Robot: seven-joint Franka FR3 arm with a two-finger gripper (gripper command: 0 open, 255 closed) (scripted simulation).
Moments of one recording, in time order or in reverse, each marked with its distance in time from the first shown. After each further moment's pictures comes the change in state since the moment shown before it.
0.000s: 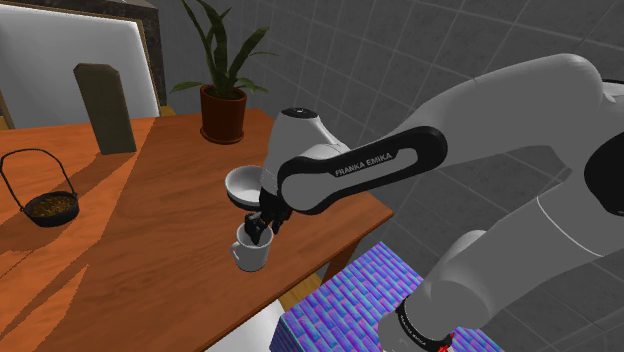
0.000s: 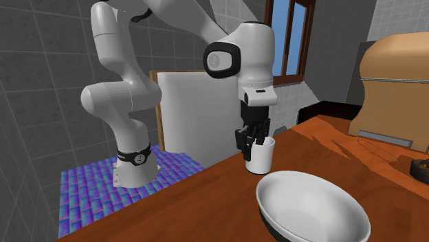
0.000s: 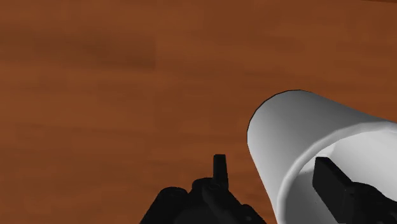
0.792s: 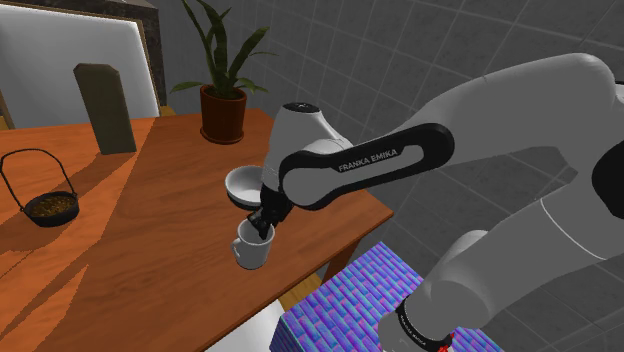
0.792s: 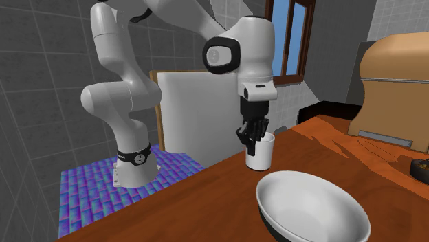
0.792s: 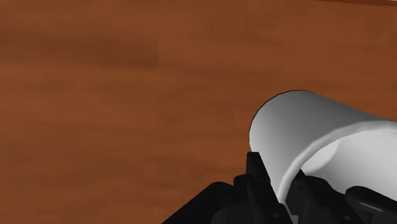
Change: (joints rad) arm 0.002 -0.026 -0.006 0.009 0.007 -0.034 -0.006
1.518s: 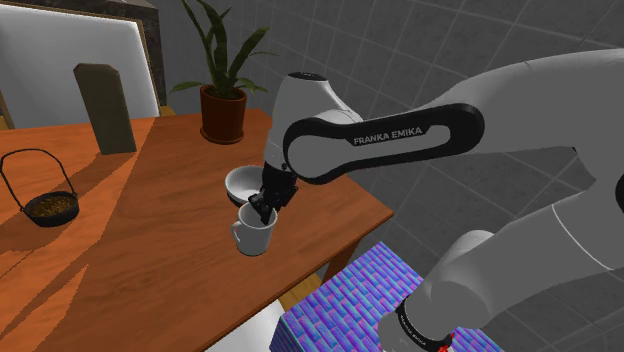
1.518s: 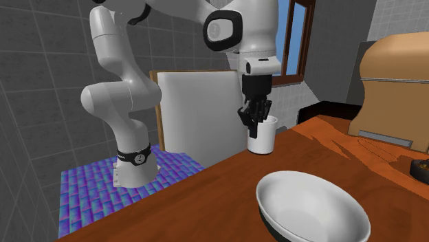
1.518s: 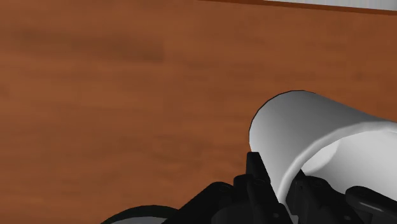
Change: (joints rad) arm 0.004 -0.082 -0.022 0.082 0.009 -0.161 -0.003
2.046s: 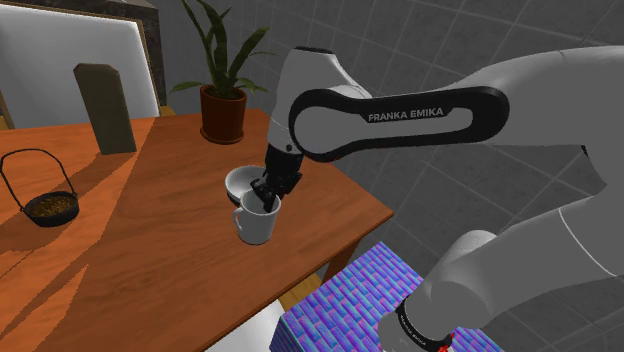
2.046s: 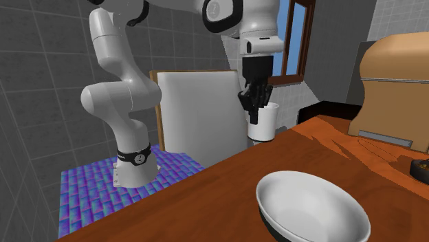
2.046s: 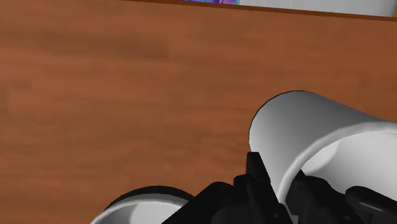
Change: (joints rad) arm 0.000 -0.048 -0.019 0.069 0.000 -0.116 -0.002
